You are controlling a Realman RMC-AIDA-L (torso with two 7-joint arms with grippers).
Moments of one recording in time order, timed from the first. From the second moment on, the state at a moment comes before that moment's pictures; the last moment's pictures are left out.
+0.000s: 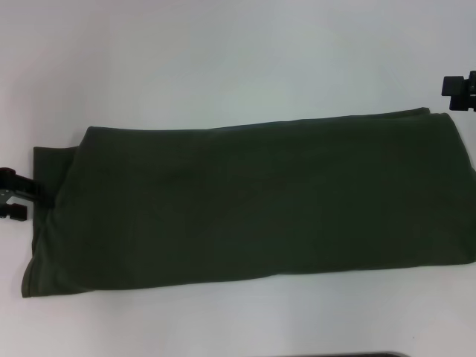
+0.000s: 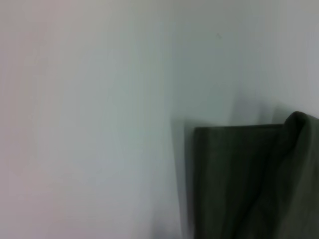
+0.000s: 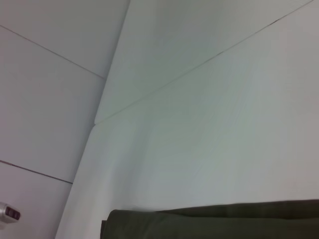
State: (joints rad) left arm -0.59 -1.96 -2.53 -0.81 -0.43 1.62 -2.62; right arm 0.50 1.86 -0.41 -0.68 -2.24 -1.75 2.29
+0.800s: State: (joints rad) left arm -0.59 -1.96 -2.53 -0.79 -0.41 1.60 -2.63; right arm 0.50 1.86 -0.41 -0.68 -2.24 -1.75 2.29
